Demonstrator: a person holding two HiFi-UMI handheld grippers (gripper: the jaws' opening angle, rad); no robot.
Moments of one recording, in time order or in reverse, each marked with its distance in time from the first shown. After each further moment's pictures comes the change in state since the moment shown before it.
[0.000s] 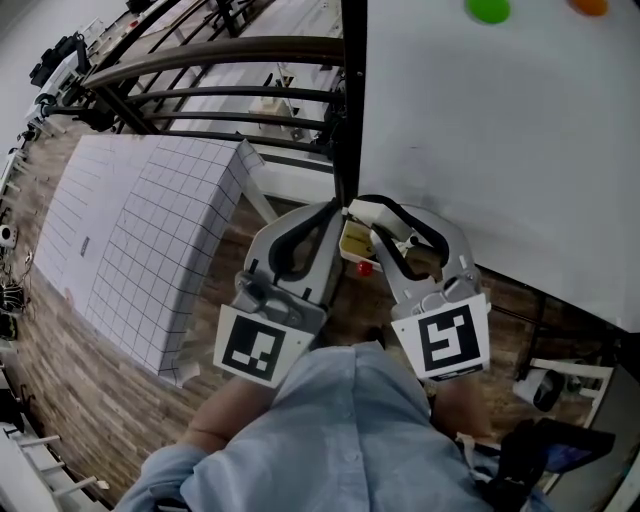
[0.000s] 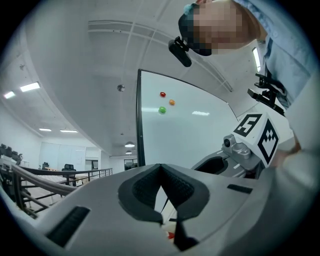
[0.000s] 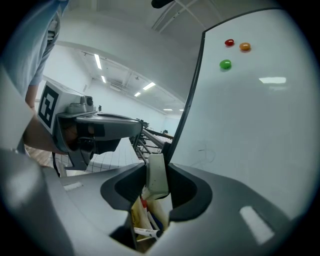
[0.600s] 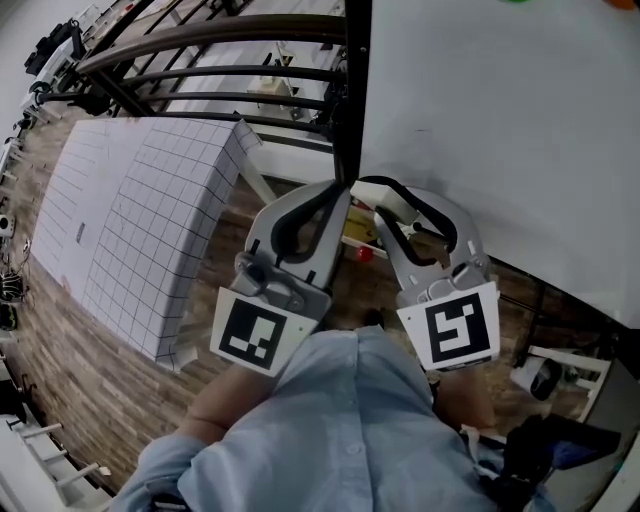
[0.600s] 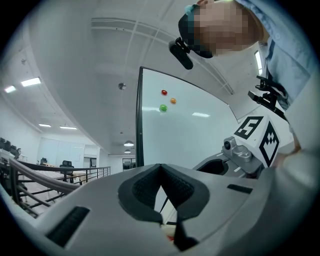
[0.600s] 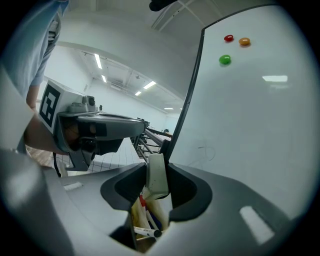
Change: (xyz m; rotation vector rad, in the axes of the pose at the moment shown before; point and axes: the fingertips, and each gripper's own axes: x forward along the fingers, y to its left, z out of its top) left arm 0.011 0.001 -0.005 -0.038 0.002 -0.014; right arm 0.005 -0.005 -0.004 0.007 0.008 0.011
